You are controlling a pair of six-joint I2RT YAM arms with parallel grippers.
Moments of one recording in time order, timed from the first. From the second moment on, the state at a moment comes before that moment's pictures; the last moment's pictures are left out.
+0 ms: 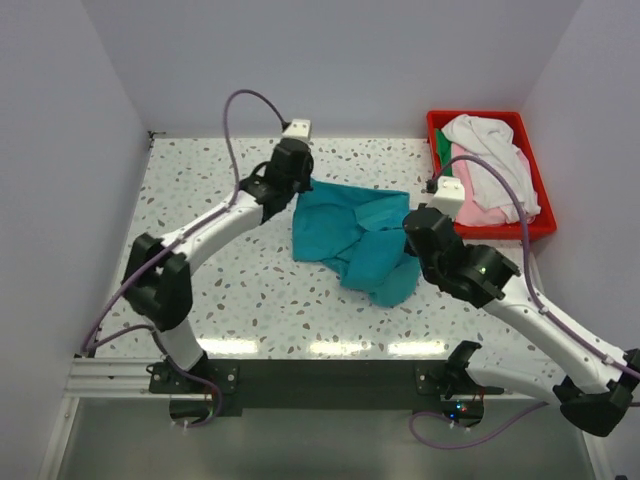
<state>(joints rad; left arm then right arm) -0.60 1.76 1.42 -0.20 -0.34 -0.29 0.82 0.99 1.09 -0.77 0.77 0.60</state>
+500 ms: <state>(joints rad) -0.59 1.10 1.61 -0.36 -0.53 -0.28 0.82 0.72 1.43 -0.71 0.81 0.34</state>
